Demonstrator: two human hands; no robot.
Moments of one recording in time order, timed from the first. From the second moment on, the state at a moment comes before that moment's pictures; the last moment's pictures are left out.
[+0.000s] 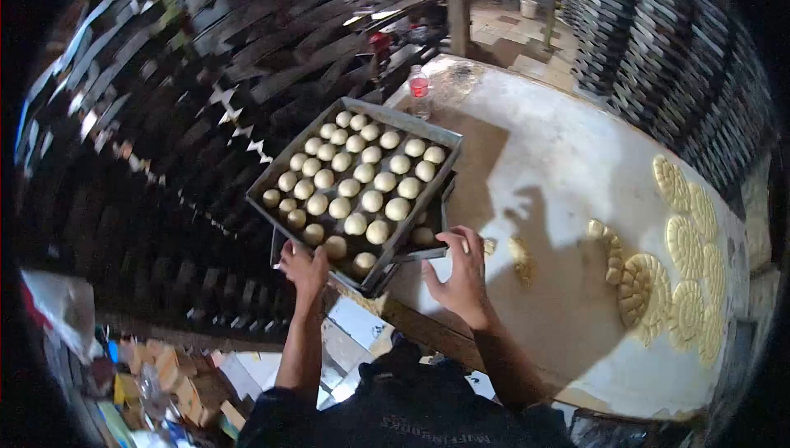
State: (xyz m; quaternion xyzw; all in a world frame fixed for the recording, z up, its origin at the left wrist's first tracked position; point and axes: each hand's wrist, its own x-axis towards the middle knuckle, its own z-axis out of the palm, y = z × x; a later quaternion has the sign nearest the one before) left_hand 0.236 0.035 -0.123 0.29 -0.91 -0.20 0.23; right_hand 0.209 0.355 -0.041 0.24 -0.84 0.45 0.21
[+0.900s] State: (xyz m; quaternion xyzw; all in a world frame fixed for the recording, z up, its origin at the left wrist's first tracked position) left_hand 0.783 -0.253 -0.438 0.62 -0.70 -0.33 0.11; right_hand 0.389 -0.391 0.376 0.71 -0.60 0.24 0.29
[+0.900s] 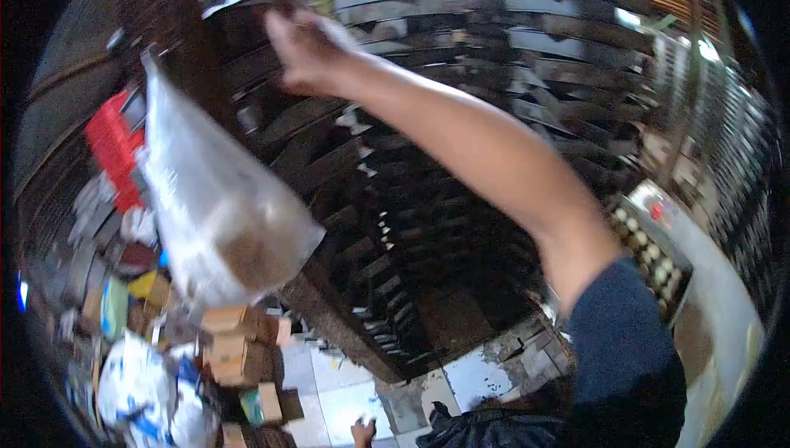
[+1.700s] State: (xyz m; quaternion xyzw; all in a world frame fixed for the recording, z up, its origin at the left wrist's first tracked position) left_hand 0.694 -0.323 -0.369 0.45 -0.70 -0.55 -0.06; right_hand 0.255 -0.276 0.460 0.54 -0.47 0.52 0.48
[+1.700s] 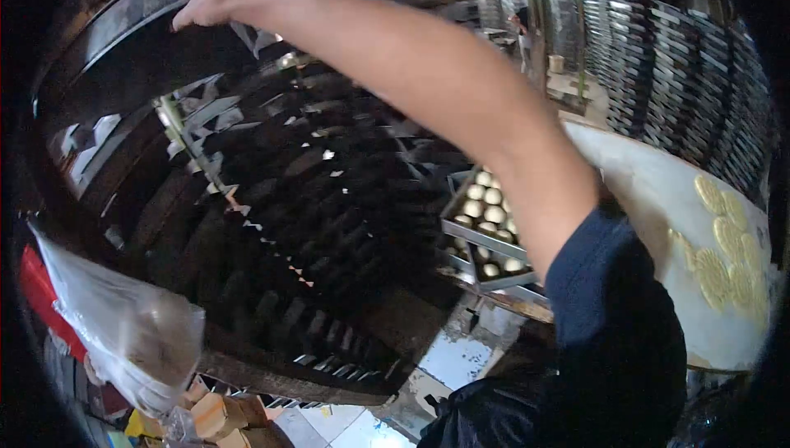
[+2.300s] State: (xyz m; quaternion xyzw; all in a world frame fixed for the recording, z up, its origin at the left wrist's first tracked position) left_hand 0.580 -0.077 -0.461 0.31 -0.50 -0.78 -0.23; right_hand 0.155 0.309 0.145 0.55 -0.60 0.37 0.45
